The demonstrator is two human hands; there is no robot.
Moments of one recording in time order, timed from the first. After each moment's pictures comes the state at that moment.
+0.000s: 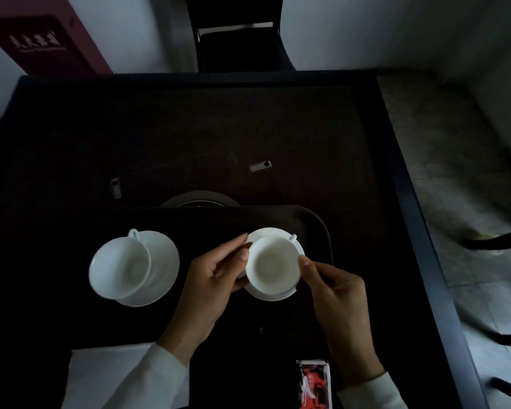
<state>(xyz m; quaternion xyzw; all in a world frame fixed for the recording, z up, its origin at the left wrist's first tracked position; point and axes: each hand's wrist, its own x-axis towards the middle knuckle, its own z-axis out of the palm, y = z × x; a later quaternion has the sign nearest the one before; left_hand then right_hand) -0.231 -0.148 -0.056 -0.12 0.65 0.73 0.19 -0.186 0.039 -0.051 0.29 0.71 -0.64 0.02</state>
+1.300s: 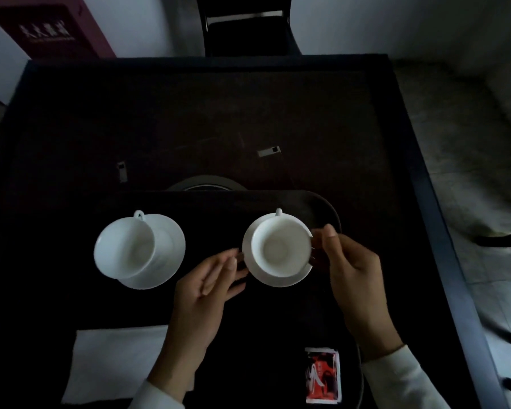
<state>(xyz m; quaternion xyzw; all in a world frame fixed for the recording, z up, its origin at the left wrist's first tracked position) -0.184 -0.163 -0.062 -0.15 0.68 0.71 0.12 -0.197 0.051 -0.056 0.23 0.73 -0.65 0.00</state>
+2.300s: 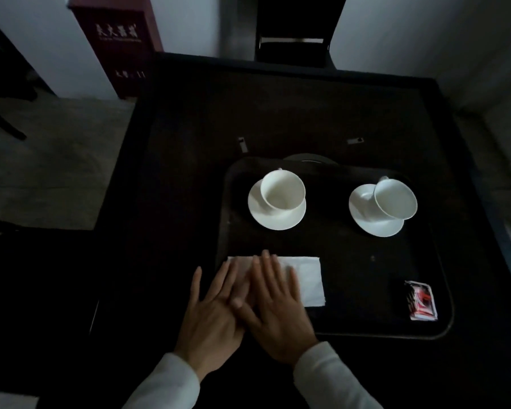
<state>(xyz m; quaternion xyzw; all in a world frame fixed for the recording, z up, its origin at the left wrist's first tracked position) -0.063 -0.410 -0.099 0.20 0.97 0.07 0.14 -0.064 -0.250 -0.098 -0.10 0.97 -0.16 0.18</state>
